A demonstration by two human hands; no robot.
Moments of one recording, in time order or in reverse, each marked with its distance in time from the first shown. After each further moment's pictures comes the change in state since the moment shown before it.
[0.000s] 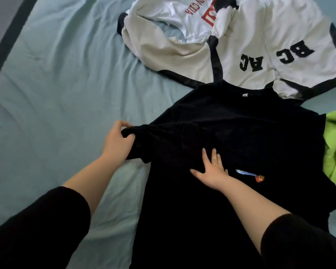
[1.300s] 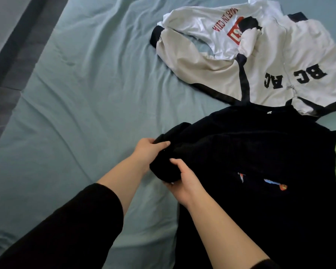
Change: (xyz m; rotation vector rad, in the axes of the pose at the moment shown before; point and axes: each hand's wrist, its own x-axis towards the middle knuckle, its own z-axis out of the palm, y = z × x) left_hand 0.023 -0.008 -0.065 -0.421 -0.368 -0.419; right_hand -0.053 -0.228 0.062 1.771 -0.111 0.140
